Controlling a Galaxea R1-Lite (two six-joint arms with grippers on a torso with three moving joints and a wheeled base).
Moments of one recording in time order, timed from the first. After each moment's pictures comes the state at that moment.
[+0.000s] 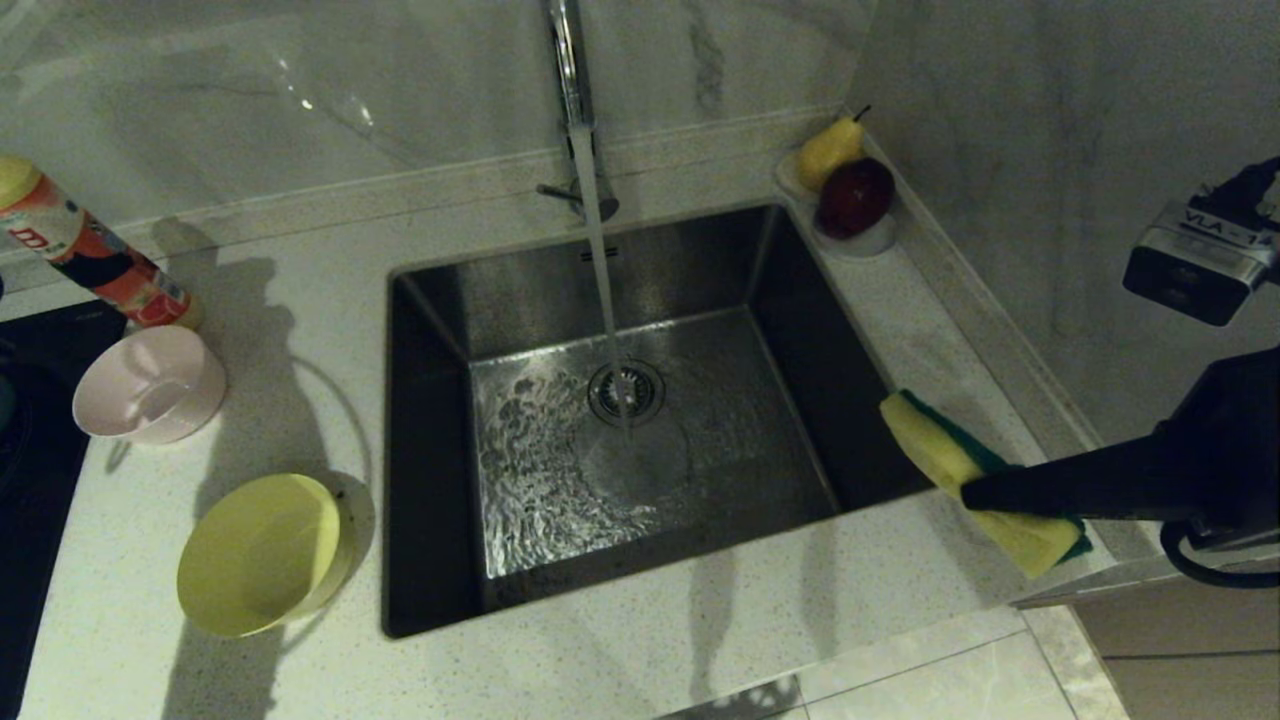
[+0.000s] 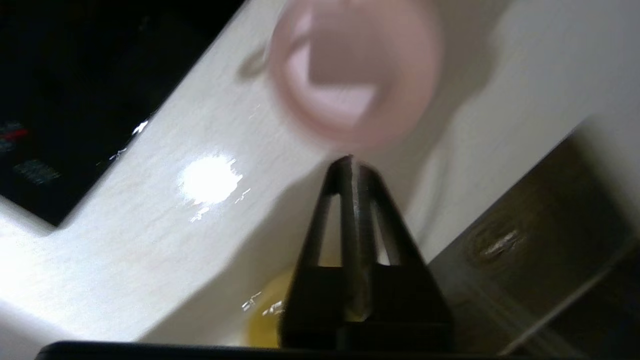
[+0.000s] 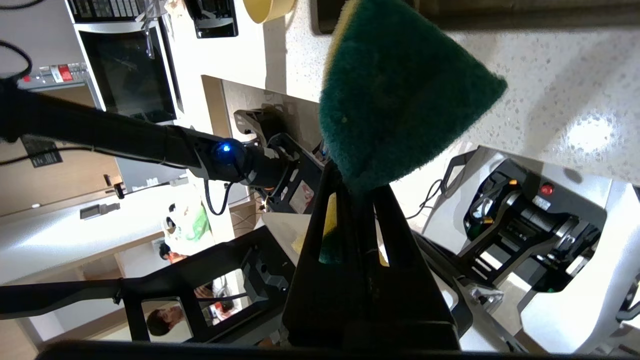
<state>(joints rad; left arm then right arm) 0.49 1.57 -1.72 0.84 -0.12 -0.59 0.48 1.28 -1.23 0.48 0.59 0.51</state>
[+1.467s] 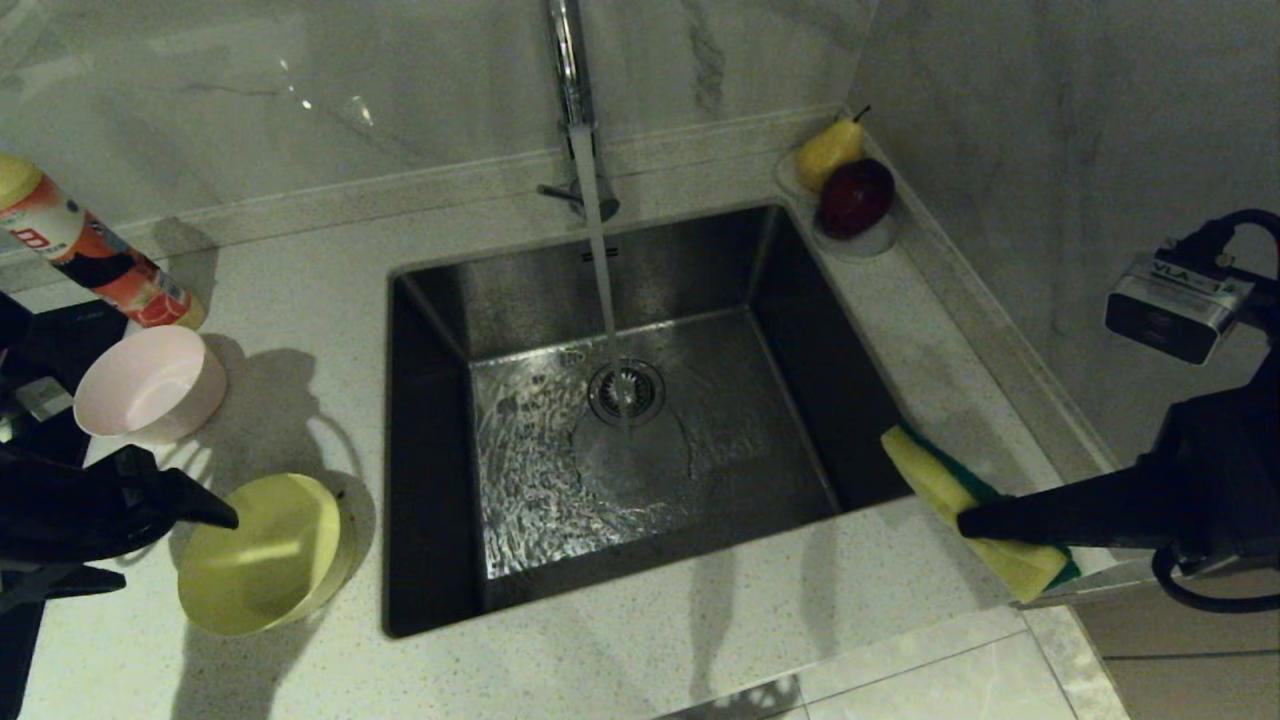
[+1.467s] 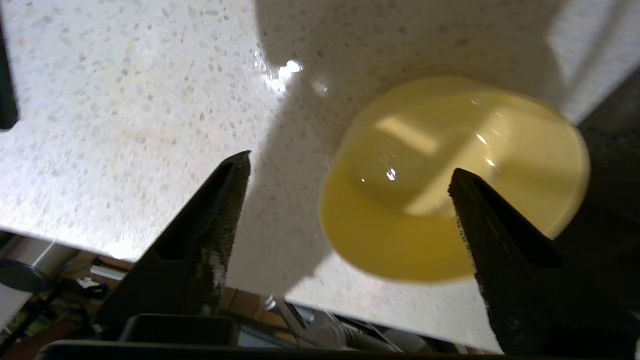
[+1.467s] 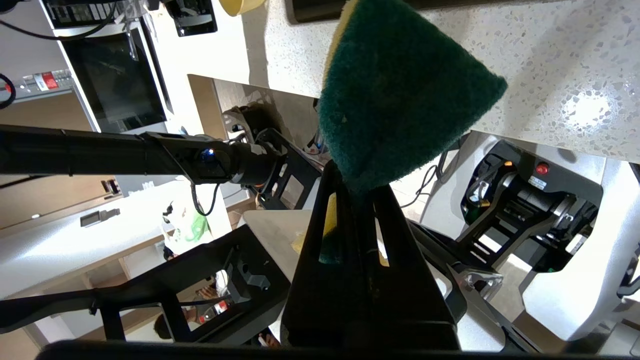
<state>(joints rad) 0.26 1.46 -1.11 0.64 -0.11 -0.41 0.45 1.29 -1.18 0.48 0.59 0.51</state>
